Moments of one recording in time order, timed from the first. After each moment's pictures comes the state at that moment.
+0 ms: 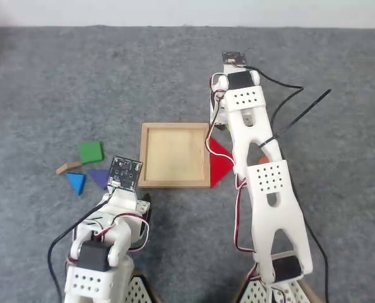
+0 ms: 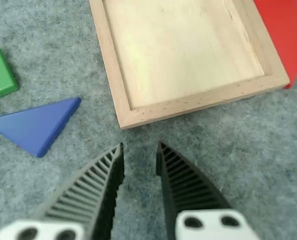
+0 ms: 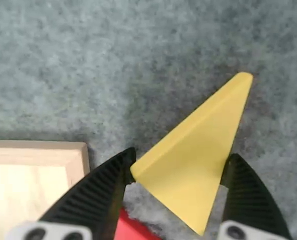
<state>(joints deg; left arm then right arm) 4.0 -103.1 96.9 72.0 0.9 -16.8 70.7 -76.7 97.7 -12.7</state>
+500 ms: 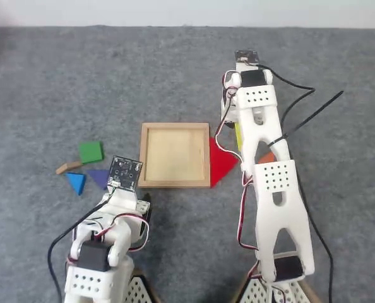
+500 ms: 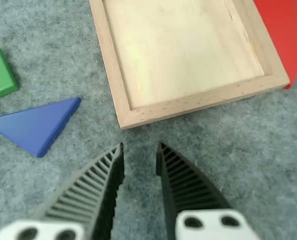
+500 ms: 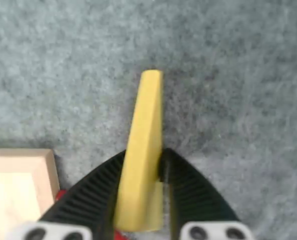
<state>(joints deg) 4.0 -103.1 96.9 72.0 0.9 -13.3 70.7 -77.2 97.7 -9.6</state>
